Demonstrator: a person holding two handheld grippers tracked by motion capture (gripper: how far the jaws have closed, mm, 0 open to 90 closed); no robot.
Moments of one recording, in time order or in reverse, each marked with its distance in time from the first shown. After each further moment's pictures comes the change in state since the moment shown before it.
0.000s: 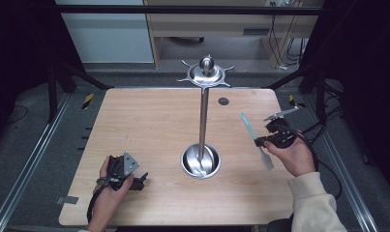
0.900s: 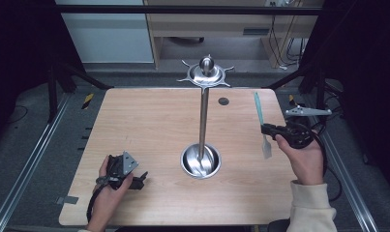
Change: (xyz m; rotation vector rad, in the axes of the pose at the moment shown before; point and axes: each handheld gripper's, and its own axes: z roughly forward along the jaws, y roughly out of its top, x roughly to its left) left arm 0.003 0.001 -0.001 -0.002 0.001 -0.002; right arm 0.008 -0.009 -0.052 -0.361 0.034 0.034
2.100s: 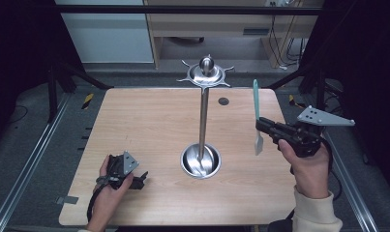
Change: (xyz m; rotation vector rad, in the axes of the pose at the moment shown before) left arm -0.001 0.001 0.001 0.001 -0.005 0.004; right arm 0.051 0.016 -0.047 -0.275 0.170 -0.118
